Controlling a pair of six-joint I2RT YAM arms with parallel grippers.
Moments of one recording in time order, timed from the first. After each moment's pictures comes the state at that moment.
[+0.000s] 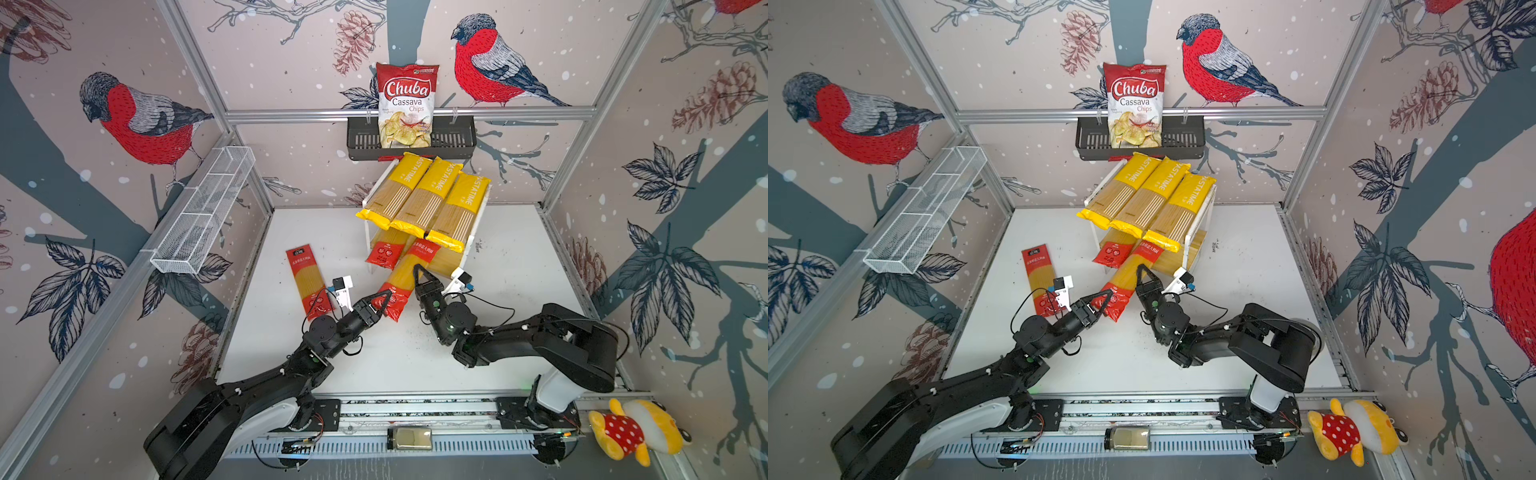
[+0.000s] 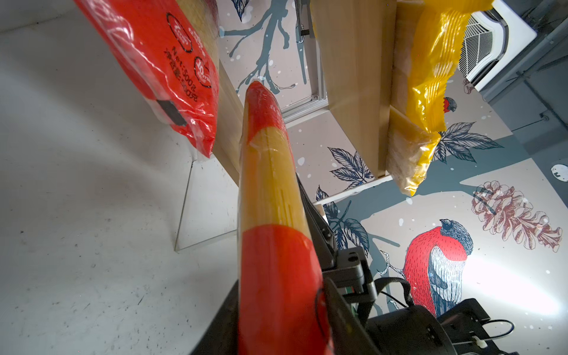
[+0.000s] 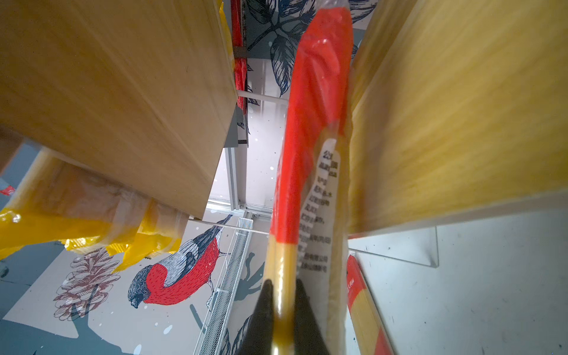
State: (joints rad) left arm -0.69 0.99 0.14 0.96 0.17 -1.20; right arm 1.10 1.66 0.57 1.27 0.66 1.28
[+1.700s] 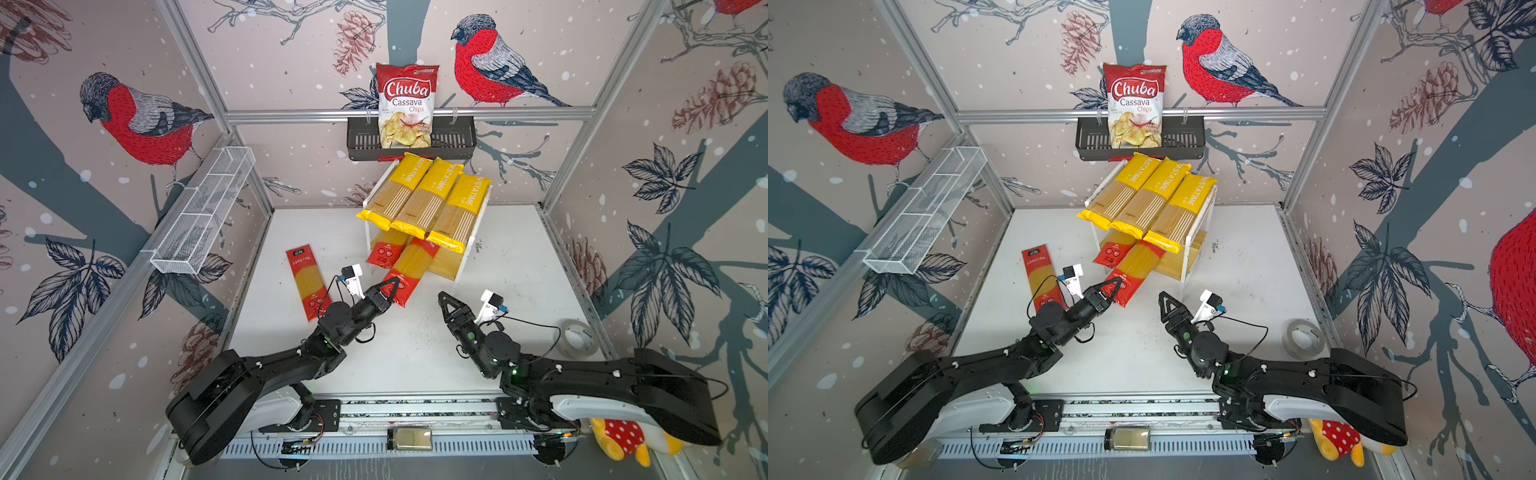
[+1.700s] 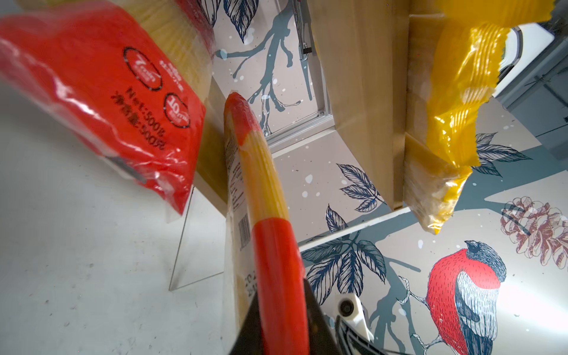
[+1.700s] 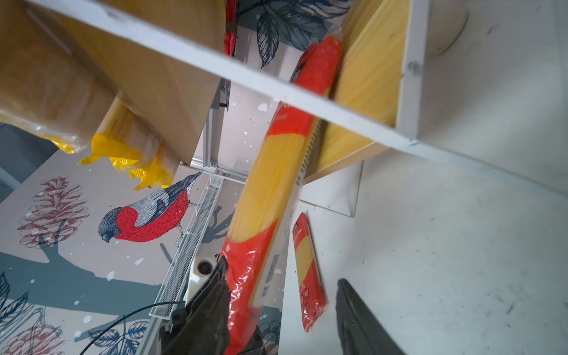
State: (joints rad) left arm -0.75 1.21 0.31 1.00 0.02 -1.14; right arm 1.21 1.05 0.21 0.84 0.69 1.20
